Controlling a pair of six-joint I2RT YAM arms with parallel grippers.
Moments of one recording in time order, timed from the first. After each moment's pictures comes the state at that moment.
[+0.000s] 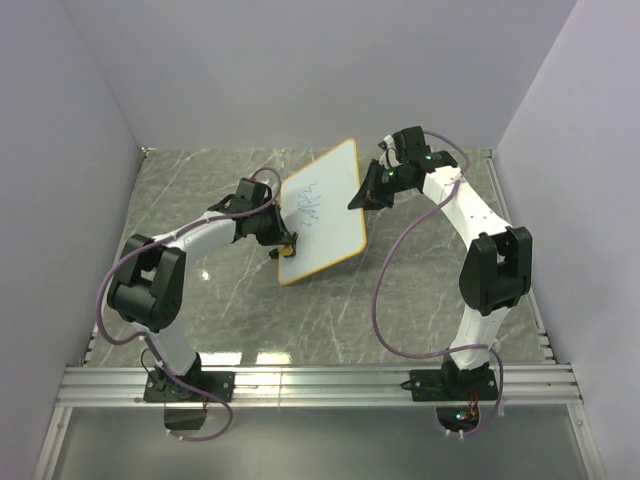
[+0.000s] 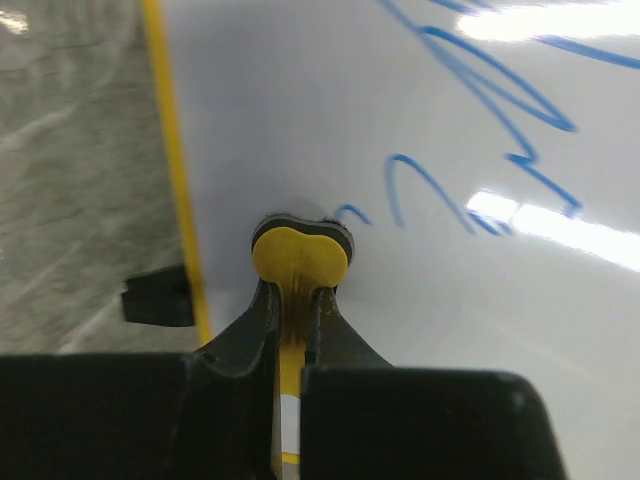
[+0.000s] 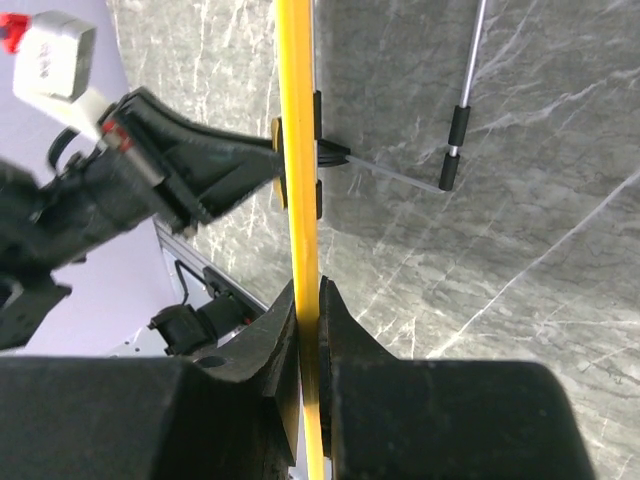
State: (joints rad) left arm -0.41 1.72 1.12 -0.28 0.28 -0.62; right arm 0.28 1.83 1.65 -0.79 -0.59 0.56
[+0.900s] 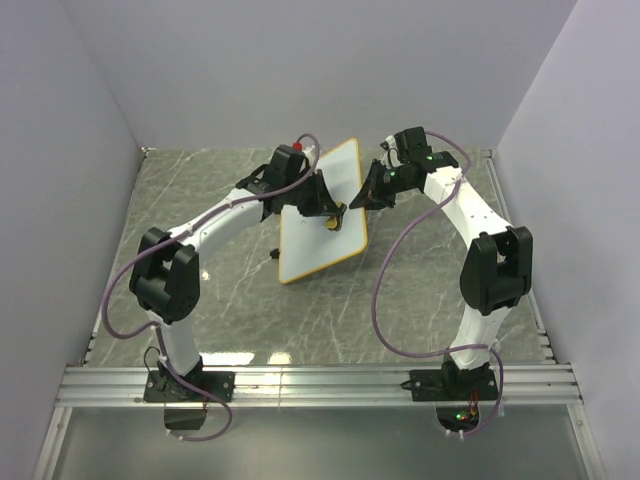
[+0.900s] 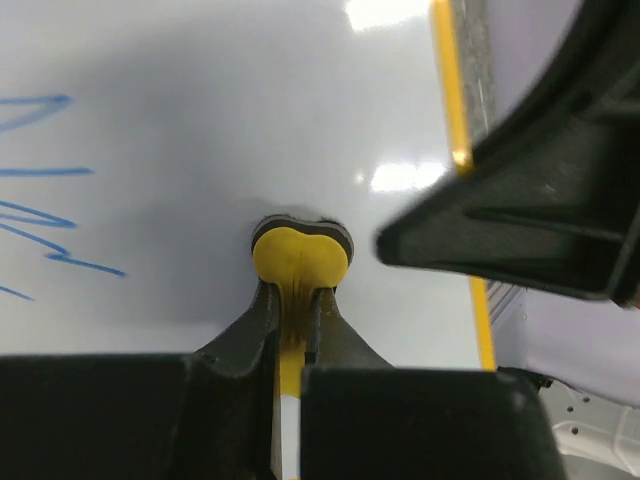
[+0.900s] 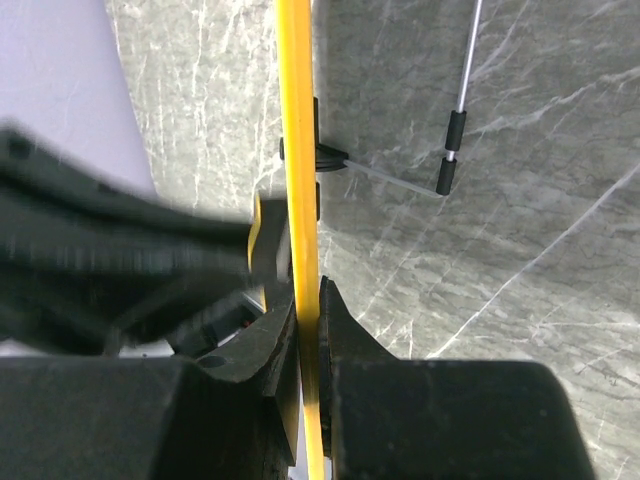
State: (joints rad) left arm -0.57 1.83 1.52 -0.34 0.39 -0.65; right arm 0.27 1.83 1.64 -0.78 -0.60 0.57
